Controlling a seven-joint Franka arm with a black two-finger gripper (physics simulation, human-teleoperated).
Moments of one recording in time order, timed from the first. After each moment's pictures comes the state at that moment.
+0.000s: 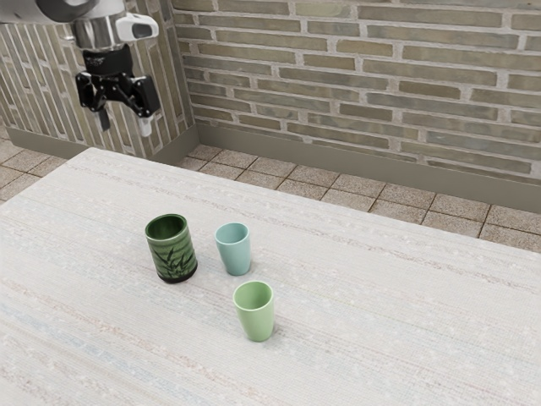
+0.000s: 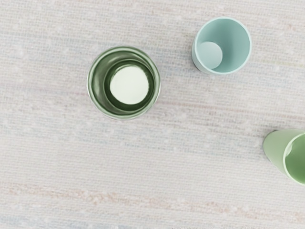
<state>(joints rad) -0.03 0.05 0.12 -1.46 -0.01 1.43 -0.01</state>
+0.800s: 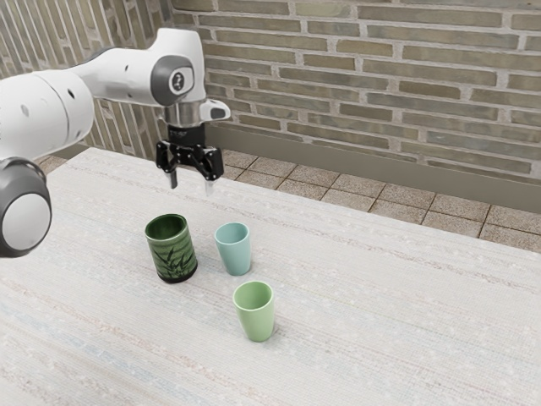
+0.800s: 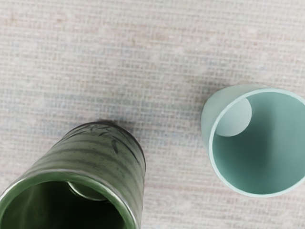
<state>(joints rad) -0.01 0.55 0.09 -1.25 -0.04 1.59 -0.01</state>
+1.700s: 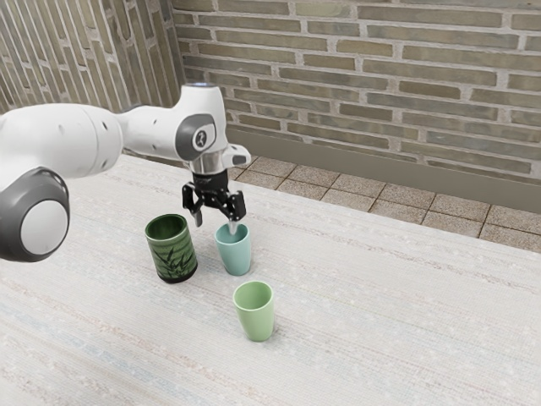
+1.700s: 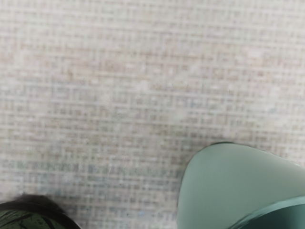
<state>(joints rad) 0.01 0.64 0.03 -1.39 -0.04 1.87 -0.03</state>
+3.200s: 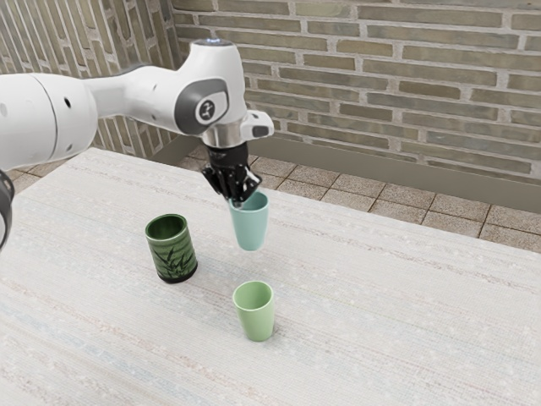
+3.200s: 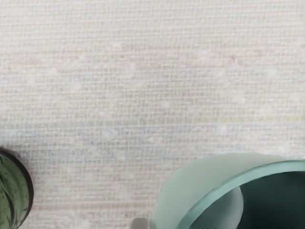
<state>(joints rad) -0.15 0.34 0.02 -1.57 0.00 1.87 -0.09</state>
